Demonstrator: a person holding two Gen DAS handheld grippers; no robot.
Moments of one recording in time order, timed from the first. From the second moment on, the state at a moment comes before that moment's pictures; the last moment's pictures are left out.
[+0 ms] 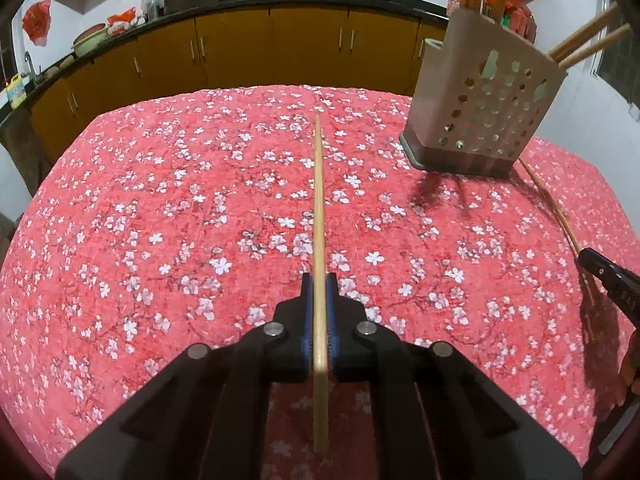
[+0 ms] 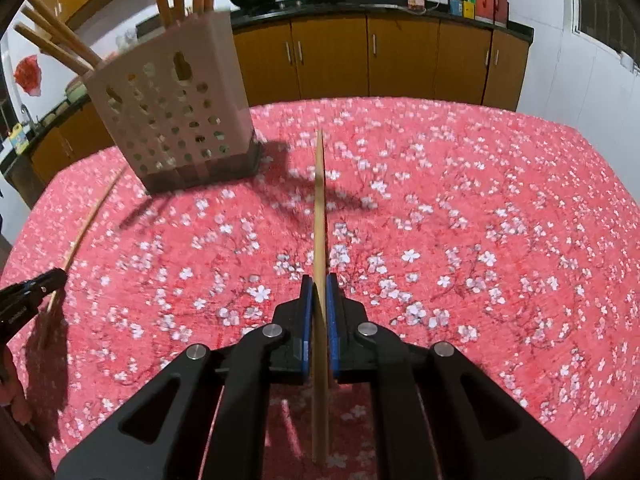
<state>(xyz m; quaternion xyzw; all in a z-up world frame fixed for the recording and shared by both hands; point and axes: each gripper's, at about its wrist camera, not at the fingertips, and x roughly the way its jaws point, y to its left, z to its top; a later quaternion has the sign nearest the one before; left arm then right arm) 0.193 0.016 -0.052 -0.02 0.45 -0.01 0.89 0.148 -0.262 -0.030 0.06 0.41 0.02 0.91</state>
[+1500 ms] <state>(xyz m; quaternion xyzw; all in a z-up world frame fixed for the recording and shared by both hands) 0.152 0.012 0.118 -0.04 0.27 -0.10 0.96 0.110 -0.272 0.118 0.10 0.20 0.07 0.97</state>
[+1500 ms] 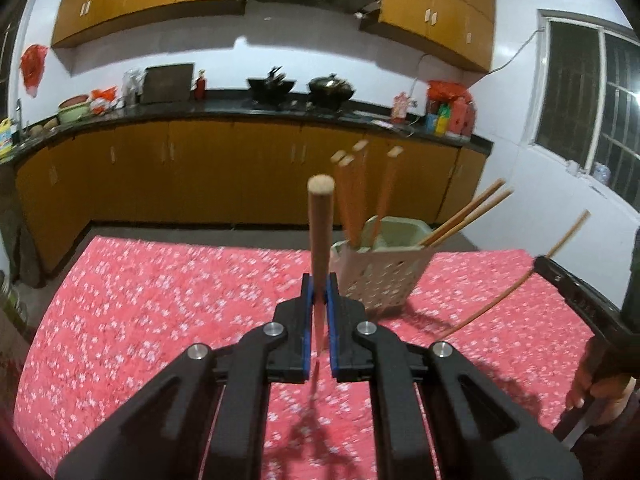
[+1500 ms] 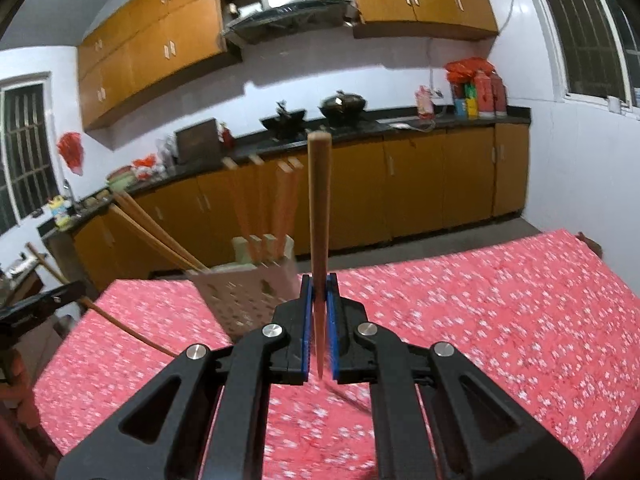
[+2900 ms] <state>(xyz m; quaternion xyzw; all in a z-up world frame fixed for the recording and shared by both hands) 0.226 -0.029 0.171 -0.10 0.14 -0.10 0.98 0.170 -0.224 0.171 0.08 0.08 0.11 0.99</state>
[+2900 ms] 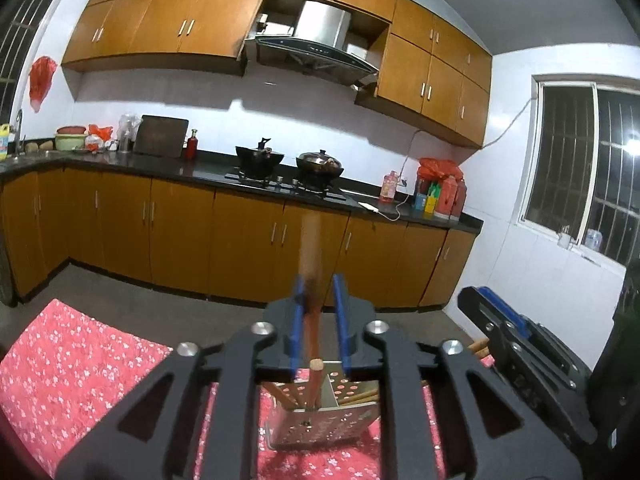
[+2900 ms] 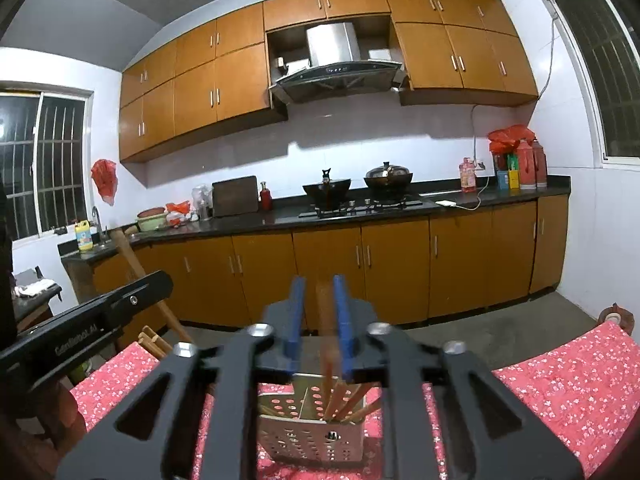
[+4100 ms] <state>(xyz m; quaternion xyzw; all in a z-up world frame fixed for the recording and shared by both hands) 0.028 0.023 0.062 -0.01 0.19 0.01 0.98 0.009 -0.207 0.078 0.01 0.15 0.03 0.99</state>
